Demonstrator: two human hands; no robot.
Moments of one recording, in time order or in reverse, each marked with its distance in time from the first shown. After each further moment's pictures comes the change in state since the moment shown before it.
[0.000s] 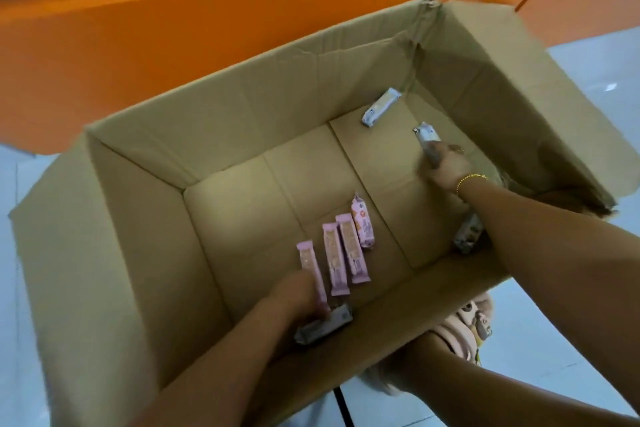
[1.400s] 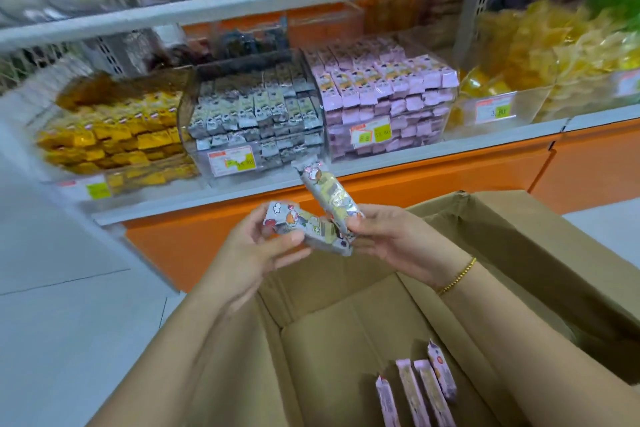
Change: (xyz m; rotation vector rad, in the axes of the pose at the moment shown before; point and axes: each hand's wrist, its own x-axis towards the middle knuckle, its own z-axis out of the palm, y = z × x) left_hand -0.272 -0.031 -0.228 -1.188 0.609 0.901; right_hand -0.232 -0.277 -0.152 1.168 -0.587 -0.791
